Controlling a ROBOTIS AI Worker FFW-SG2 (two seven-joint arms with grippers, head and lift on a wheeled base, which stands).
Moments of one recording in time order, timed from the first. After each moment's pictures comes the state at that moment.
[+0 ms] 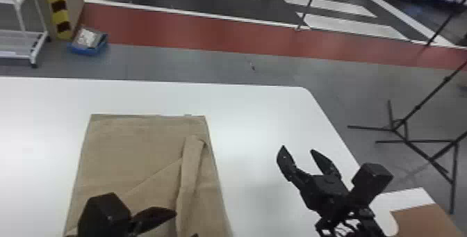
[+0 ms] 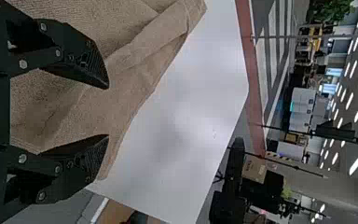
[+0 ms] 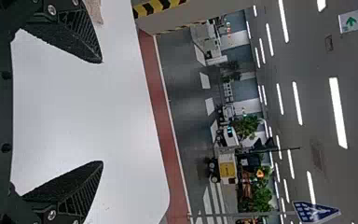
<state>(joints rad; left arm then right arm) 0.50 0.13 -0.36 -2.31 -0.25 0.72 -0.69 0.52 0.00 -0.32 -2.08 -0.29 0.21 0.23</state>
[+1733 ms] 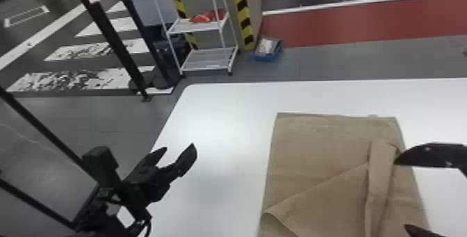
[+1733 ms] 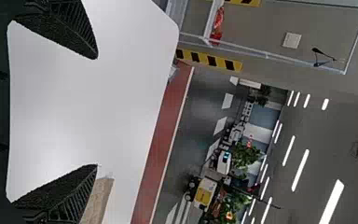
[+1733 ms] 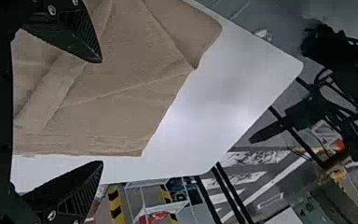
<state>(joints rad) 0.46 0.03 0.51 -2.16 0.41 0.55 -0.40 0.42 -0.18 -0.05 -2.47 0.76 -0.22 1.36</state>
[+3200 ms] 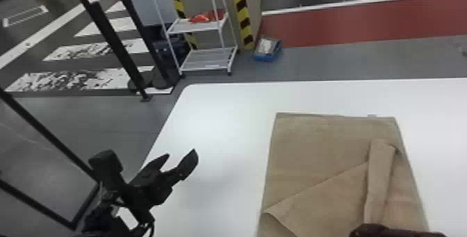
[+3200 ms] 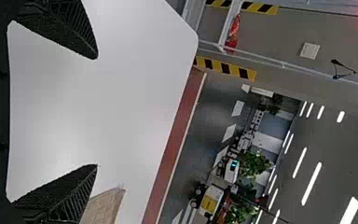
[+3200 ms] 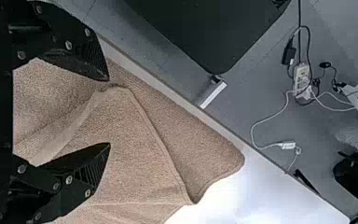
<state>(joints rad) 0.43 0.02 0.51 -2.10 0.40 0.57 -0.40 0.38 -0.30 0.25 -2.24 1.10 -0.30 1.36</state>
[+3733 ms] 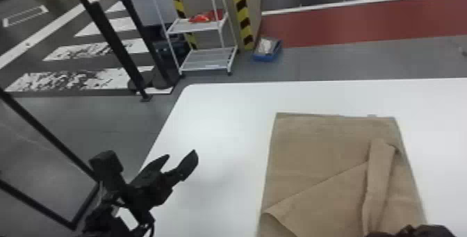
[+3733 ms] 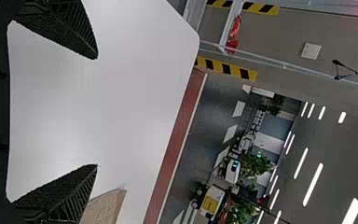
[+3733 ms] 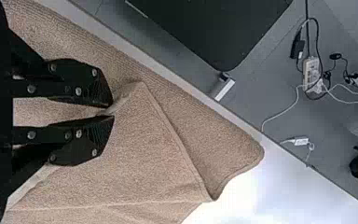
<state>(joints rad) 0.43 0.02 0.51 -2.09 0.40 0.57 -0.40 0.35 -0.31 0.26 -2.22 1.10 -0.24 1.36</state>
